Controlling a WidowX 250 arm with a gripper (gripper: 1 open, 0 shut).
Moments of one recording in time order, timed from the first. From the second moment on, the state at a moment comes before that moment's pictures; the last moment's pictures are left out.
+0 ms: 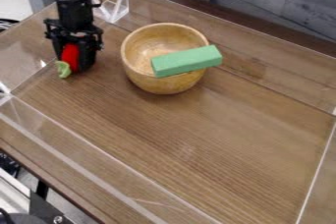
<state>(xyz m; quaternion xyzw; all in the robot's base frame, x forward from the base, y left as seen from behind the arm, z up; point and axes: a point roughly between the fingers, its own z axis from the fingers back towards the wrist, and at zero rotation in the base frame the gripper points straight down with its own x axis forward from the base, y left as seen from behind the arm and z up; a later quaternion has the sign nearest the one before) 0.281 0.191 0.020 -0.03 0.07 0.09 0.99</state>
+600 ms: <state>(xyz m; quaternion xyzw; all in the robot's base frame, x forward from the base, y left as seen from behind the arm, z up) 0.303 0.189 0.020 -0.05 0.06 0.08 0.99</state>
